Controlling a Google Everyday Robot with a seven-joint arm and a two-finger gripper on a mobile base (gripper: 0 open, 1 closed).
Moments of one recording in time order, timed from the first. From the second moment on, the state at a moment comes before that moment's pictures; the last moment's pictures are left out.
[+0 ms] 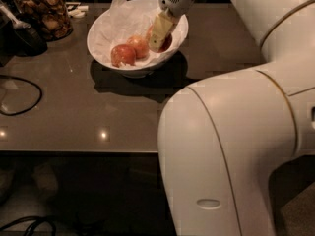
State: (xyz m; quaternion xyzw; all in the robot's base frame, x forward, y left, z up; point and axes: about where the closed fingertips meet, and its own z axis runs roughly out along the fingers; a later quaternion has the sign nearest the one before) arm 0.683 -0.024 0.944 -0.53 0.83 0.08 0.15
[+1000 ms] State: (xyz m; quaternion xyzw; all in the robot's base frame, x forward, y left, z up) arm 0.623 -0.010 1.018 -0.58 0.79 0.11 0.19
